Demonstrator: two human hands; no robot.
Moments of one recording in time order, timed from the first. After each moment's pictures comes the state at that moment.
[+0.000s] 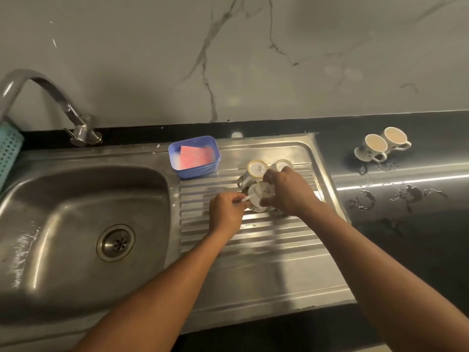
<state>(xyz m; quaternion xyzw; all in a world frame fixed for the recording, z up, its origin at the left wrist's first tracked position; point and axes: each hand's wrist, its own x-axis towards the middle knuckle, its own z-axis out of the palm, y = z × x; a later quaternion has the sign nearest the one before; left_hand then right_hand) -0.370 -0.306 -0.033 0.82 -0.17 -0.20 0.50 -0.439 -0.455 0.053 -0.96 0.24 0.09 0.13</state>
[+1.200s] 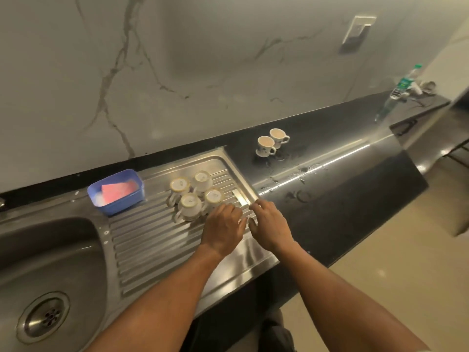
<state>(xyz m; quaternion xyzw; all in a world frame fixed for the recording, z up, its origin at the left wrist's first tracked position) -0.487 -0.354 0.006 0.74 -0.61 0.06 0.28 -0.615 -0.440 0.018 -0.91 0.38 -0.10 0.11</state>
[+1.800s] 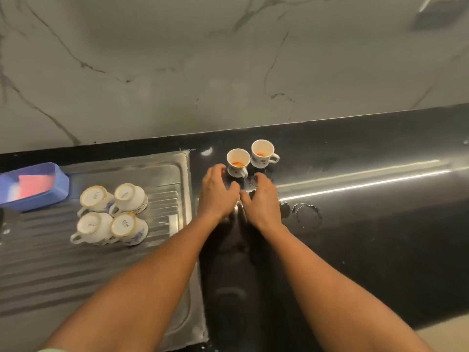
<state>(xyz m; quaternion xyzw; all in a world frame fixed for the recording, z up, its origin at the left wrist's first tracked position) -0.518 -0.649 0.005 0.86 -0.26 -0.13 0.41 -0.611 -0.737 -0.013 -0.85 0.38 -0.14 0.34</state>
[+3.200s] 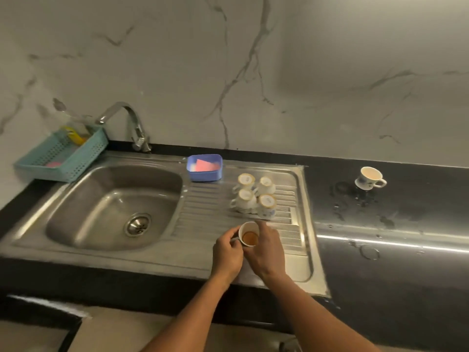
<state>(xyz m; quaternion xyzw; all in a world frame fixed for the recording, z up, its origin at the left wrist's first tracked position) -0.569 -0.298 0.016 0.78 -0.03 -0.16 0.61 -0.605 -0.399 0.006 -0.89 0.23 -0.14 0.37</state>
